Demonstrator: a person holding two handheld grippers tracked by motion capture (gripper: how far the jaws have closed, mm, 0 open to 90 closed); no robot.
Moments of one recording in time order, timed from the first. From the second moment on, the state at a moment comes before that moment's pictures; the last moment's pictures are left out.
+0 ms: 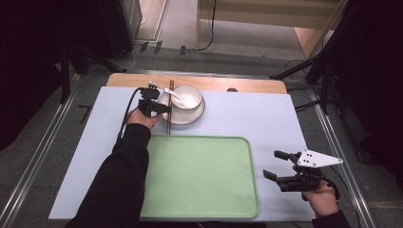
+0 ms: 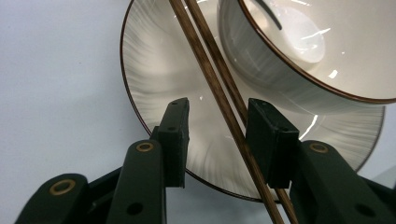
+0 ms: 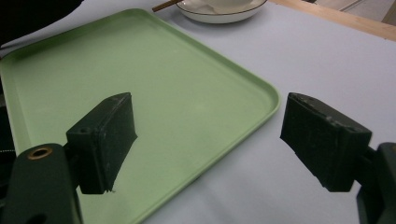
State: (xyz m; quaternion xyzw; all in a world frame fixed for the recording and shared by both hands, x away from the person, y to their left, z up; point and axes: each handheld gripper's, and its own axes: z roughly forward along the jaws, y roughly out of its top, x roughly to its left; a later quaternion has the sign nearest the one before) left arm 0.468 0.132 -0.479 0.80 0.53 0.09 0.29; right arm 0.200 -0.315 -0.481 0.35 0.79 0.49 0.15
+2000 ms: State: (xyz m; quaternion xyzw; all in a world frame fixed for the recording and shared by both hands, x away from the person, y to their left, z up) left arm 0.402 0.199 -0.437 0.74 0.58 0.05 0.35; right arm 0.200 -0.316 -0.481 0.35 0.79 0.49 0.15
